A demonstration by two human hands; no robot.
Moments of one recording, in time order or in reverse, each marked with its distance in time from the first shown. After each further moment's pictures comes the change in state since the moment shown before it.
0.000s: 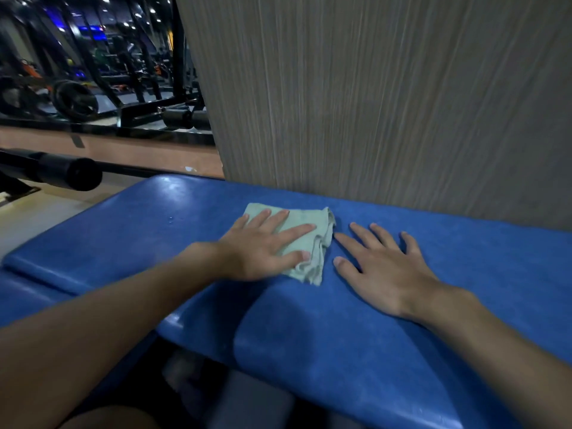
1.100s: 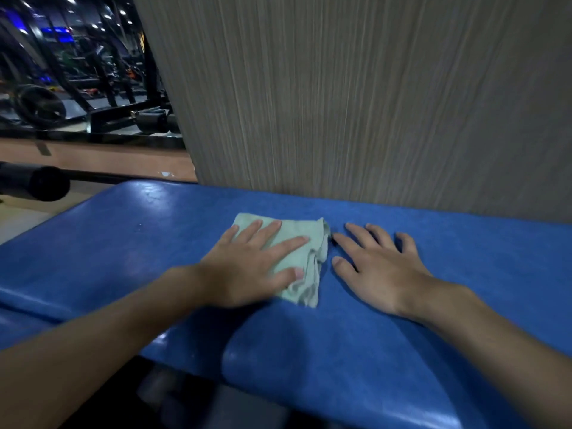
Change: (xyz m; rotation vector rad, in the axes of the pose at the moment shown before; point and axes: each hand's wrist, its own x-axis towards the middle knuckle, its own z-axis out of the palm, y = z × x) left_hand -0.016 0.033 0.004 -0.005 0.041 0.067; right_hand -0.012 0.024 -0.001 -0.013 0.019 0.059
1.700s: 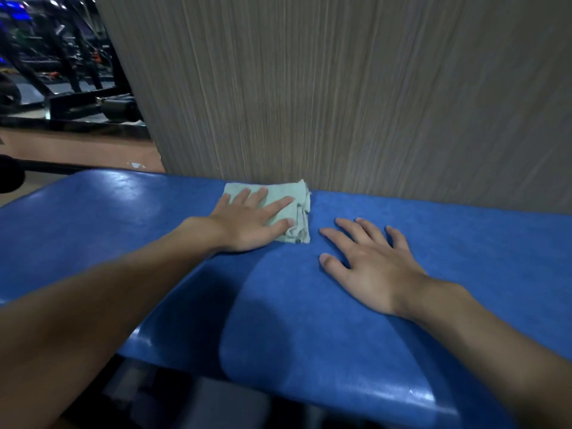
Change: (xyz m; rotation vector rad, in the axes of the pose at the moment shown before) left_hand 0.082 0.014 -0.006 0.015 -0.004 -0.081; right_hand -0.029 0.026 -0.002 0.054 0.006 0.023
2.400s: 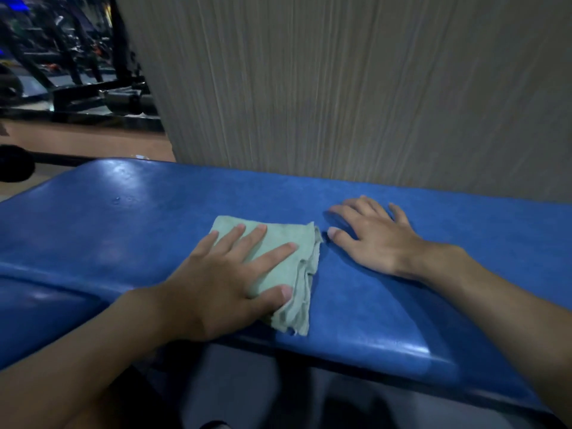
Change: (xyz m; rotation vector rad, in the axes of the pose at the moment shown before) left_hand -0.162 0.023 0.015 0.010 0.080 0.161; right_hand -0.005 0.001 -0.014 0.012 0.025 -0.008
